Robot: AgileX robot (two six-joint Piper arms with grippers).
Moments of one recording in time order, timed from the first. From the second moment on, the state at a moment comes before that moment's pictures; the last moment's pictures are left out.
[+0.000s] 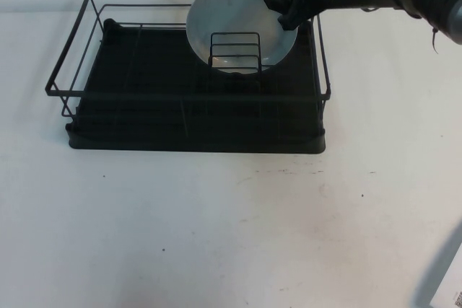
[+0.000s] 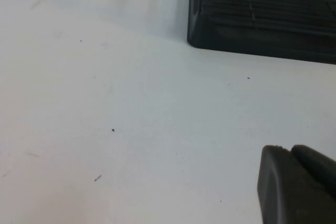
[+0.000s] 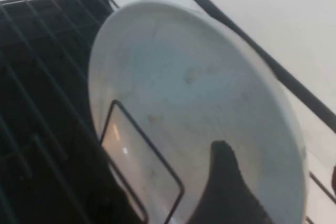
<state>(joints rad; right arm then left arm) 0.30 2.21 -2.06 0.86 0.54 -1.29 -0.08 -0.01 0.02 0.05 0.35 -0.06</state>
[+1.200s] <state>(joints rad) 0.30 2.30 -2.06 0.97 0.43 -1.34 -0.08 -0.01 0.02 0.05 0.35 -0.06</state>
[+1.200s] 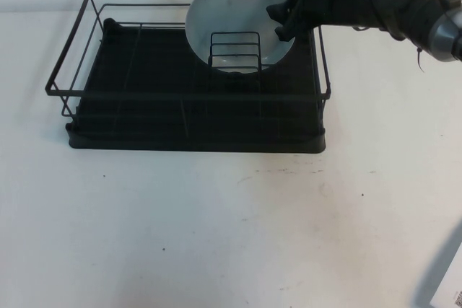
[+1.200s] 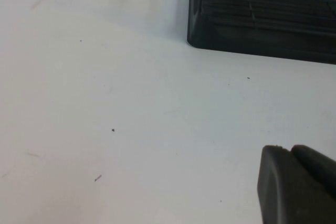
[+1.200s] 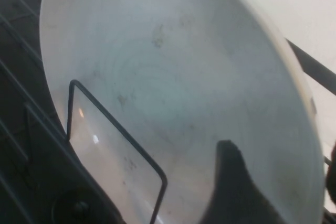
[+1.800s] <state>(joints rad) 0.30 2.30 -2.06 0.97 0.38 -1.35 -0.08 -0.01 0.02 0.05 0.35 -0.06</state>
